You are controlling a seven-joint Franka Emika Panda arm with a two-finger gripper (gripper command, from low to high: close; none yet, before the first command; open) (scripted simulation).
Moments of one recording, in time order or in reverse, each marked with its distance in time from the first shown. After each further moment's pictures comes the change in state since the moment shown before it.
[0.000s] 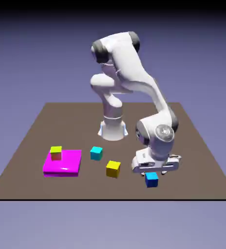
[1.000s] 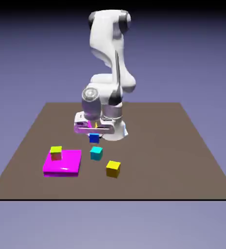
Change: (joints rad) arm -0.022 -0.799 -0.638 -0.752 0.038 0.009 -0.482
